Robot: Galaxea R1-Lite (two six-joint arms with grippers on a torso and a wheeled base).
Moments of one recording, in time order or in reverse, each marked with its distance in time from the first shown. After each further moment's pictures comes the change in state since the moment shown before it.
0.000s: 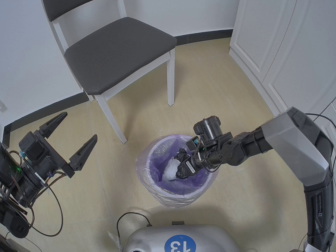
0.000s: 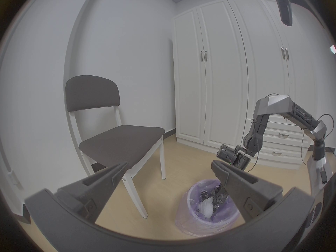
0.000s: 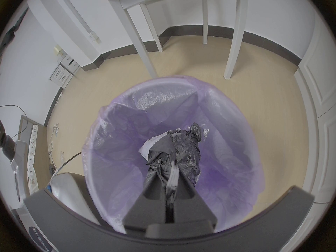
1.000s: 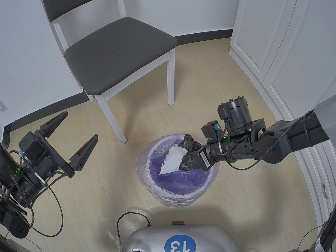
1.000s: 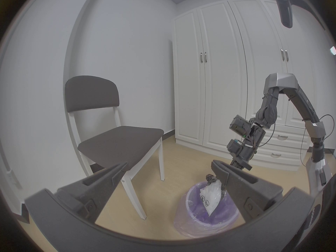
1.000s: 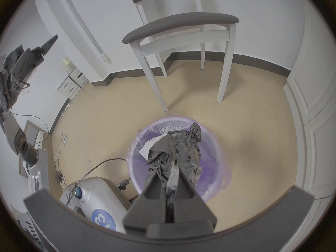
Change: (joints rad) left arm -0.009 -0.014 -0.003 0.000 0.000 -0.008; right arm 0.045 -0.370 0.306 -0.073 0.007 0.041
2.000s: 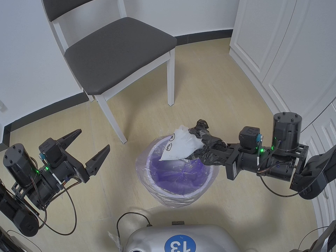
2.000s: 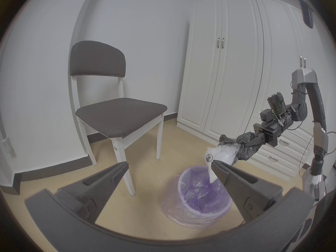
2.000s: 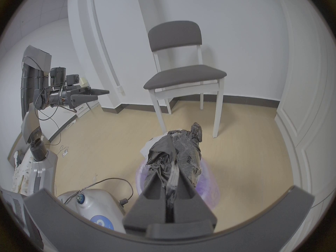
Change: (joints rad) left arm -0.026 0.168 0.005 0.000 0.087 -0.107; right arm -0.028 -0.269 0.552 -0.643 0.115 -0.051
